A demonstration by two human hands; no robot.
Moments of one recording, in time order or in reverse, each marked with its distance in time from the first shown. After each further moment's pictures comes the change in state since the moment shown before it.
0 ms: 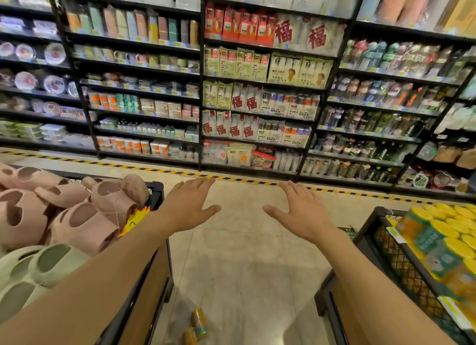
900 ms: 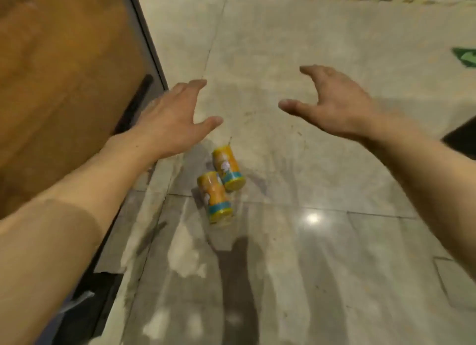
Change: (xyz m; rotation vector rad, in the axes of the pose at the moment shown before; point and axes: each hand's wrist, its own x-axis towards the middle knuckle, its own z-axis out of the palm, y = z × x) left_hand -0.057 -0.150 0.765 -0.162 -0.100 -0.255; right_hand 0.062 0.088 0.786 0.074 -0.074 -0.102
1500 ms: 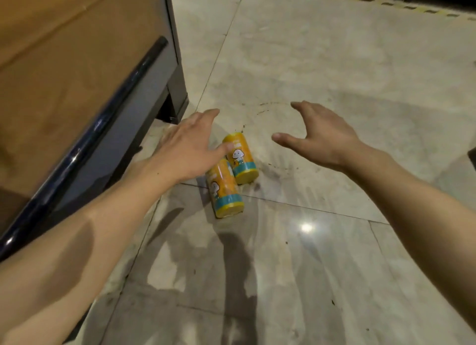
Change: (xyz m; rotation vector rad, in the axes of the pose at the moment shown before) left_hand -0.021 -0.050 0.105 -0.149 -0.039 -0.119; right_hand 0.002 -0.018 0.117 -0.046 -0.082 -0.078
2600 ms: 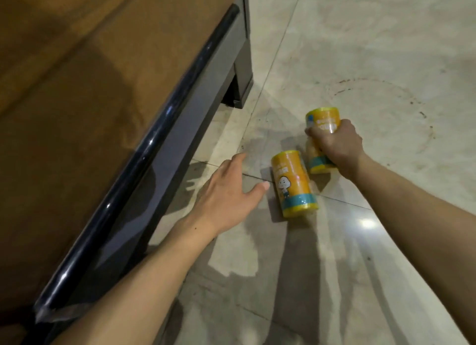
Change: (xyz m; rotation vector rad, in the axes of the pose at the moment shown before) left_hand -0.050 -0.074 0.053 -0.207 -0.071 -0.276; right_hand 0.085 -0.055 0.151 0.800 -0.021 0.543
